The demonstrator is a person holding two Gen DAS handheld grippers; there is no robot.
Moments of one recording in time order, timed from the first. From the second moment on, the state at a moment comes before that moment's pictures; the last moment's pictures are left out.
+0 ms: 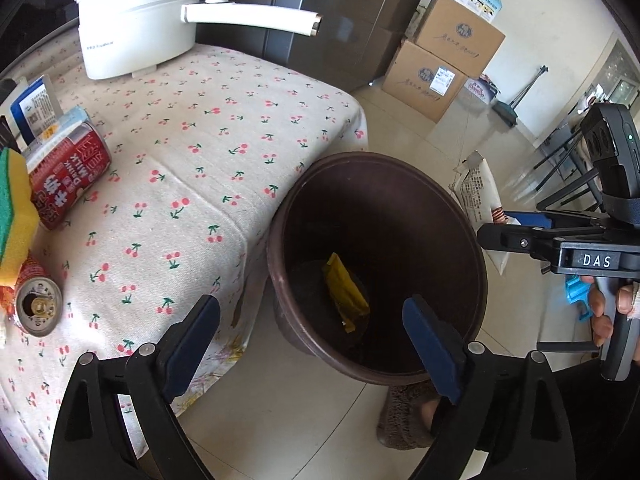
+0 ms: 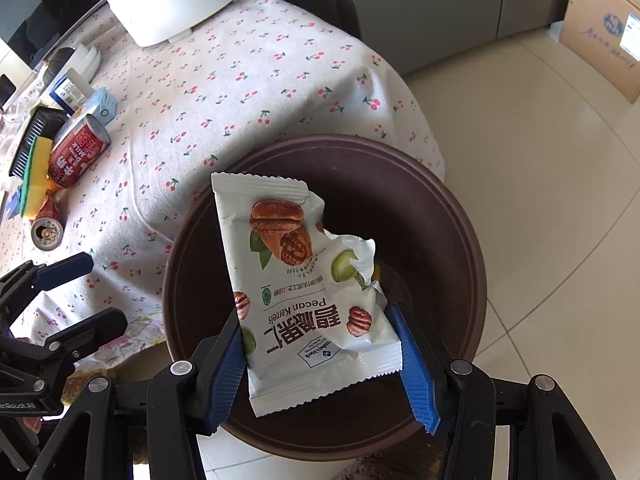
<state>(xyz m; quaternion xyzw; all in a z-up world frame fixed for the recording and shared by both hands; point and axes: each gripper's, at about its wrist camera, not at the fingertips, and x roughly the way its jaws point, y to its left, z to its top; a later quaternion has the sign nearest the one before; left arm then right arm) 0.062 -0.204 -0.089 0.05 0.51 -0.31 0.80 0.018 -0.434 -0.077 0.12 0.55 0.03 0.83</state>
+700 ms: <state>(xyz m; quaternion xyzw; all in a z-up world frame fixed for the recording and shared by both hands) 0.065 -0.123 -0.064 0.03 0.50 -0.24 0.83 0.040 -0.376 -0.057 0.05 0.53 0.03 0.85</state>
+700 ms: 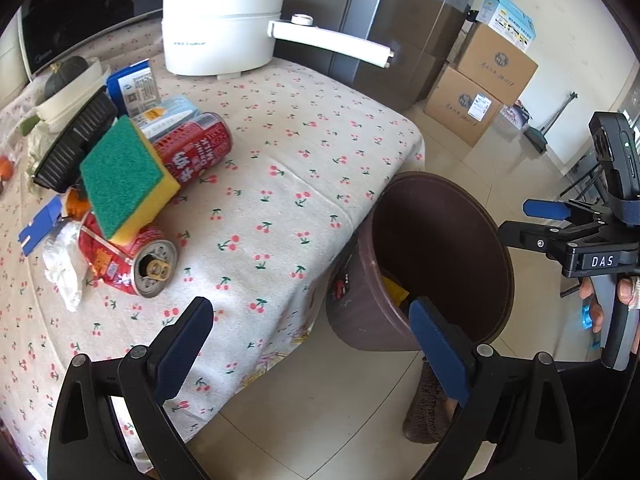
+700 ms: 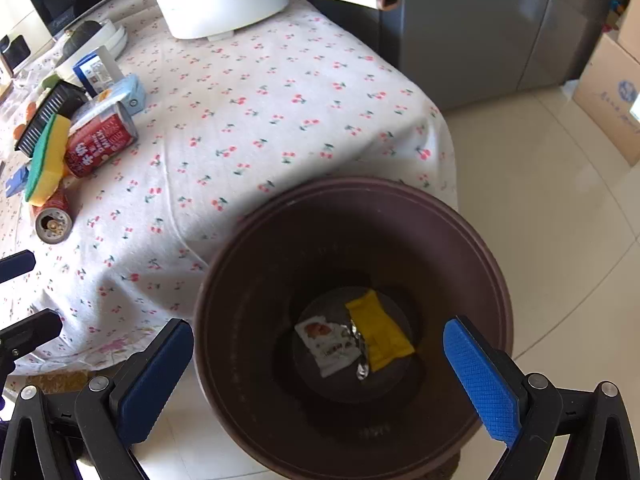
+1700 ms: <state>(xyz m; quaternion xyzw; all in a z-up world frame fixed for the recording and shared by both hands) 0.085 0.062 -0.062 -0.06 0.52 -0.08 0.85 0.107 -0.213 -0.044 0.01 0.51 0.12 0.85</state>
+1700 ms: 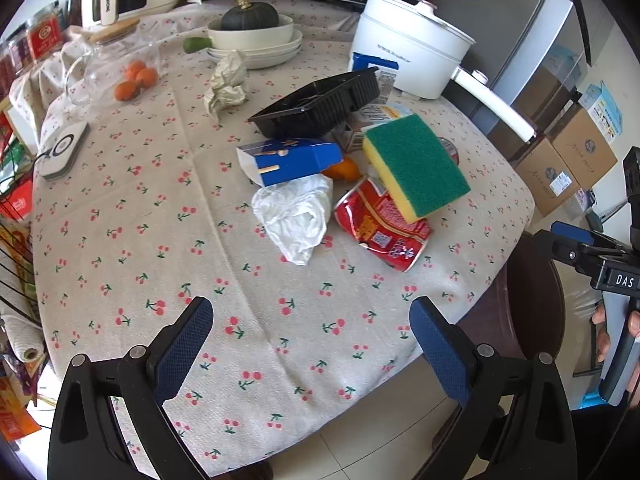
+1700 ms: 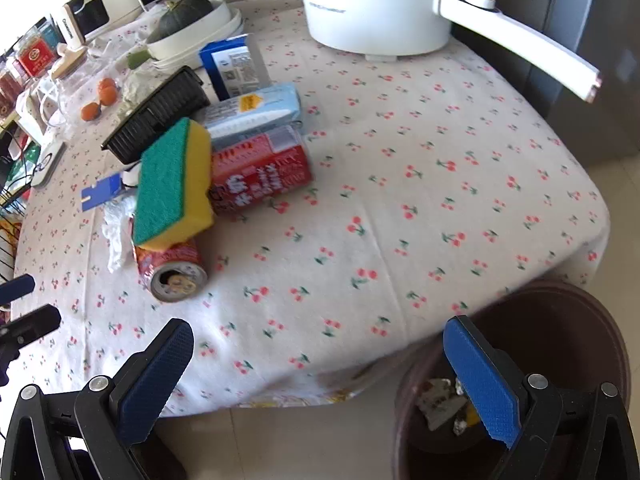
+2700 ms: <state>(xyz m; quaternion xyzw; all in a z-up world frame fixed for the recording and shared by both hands) 0.115 0.116 -0.078 -0.11 0.51 -0.01 0.85 0.164 -0.101 -0.066 -0.08 0.47 0.14 0.87</state>
